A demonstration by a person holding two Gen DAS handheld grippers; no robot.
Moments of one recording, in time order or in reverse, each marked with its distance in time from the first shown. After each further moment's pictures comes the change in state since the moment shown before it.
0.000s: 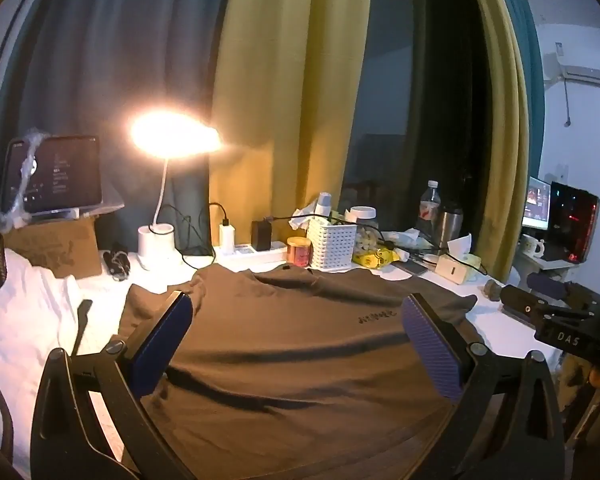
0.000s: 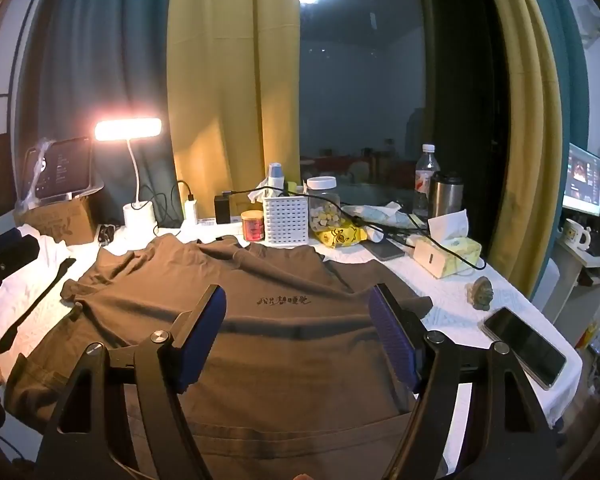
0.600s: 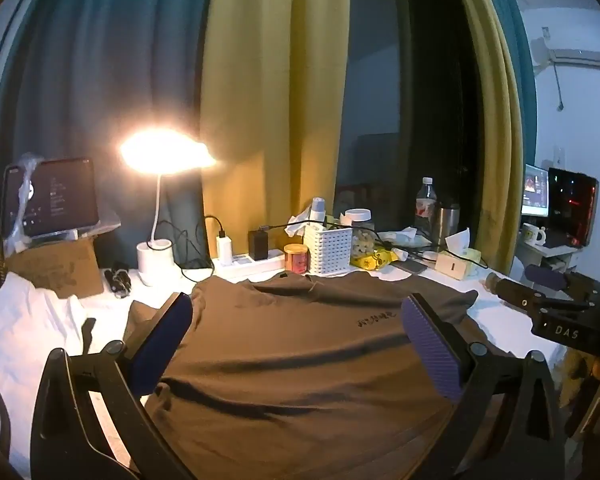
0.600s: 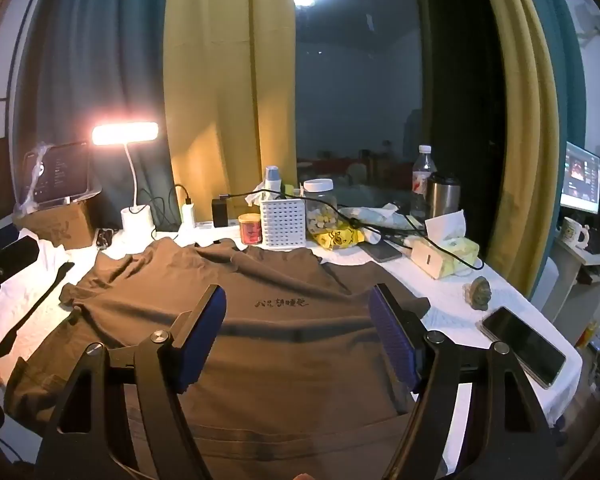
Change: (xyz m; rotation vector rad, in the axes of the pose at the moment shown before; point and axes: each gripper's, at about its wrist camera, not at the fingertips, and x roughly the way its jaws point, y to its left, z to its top) left arm 0.000 -0.013 0.008 0.087 -0.018 0.010; right arm -0.001 0.000 0.001 0.018 -0.002 0.002
